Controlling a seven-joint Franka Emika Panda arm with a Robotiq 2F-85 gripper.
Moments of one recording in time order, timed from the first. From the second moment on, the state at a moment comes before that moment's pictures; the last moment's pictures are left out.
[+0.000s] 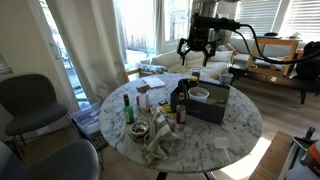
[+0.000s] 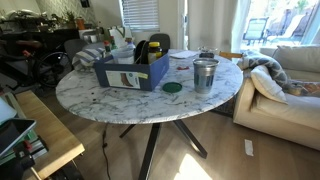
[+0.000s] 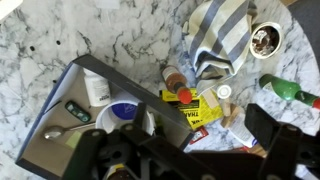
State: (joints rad) arm -0.03 -0.36 0.14 -2.29 0.15 1.99 0.63
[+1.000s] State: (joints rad) arm -0.11 -0.33 0.11 -2.38 -0.03 2.04 0.77
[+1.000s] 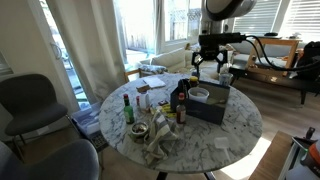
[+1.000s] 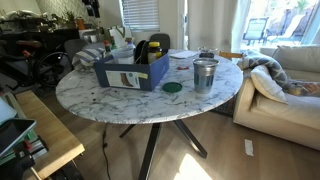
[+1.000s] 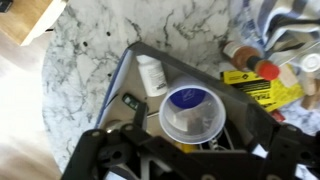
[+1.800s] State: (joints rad) arm -0.25 -0.32 0.04 -2.52 -0.26 2.17 1.01
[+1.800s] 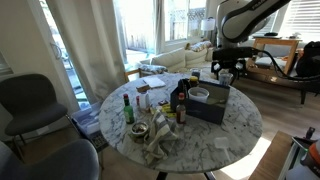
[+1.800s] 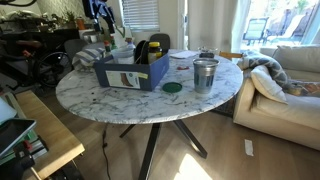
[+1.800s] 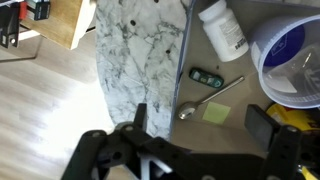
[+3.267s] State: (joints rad) arm -0.44 0.11 -0.36 -2.34 0.07 2.35 0.93
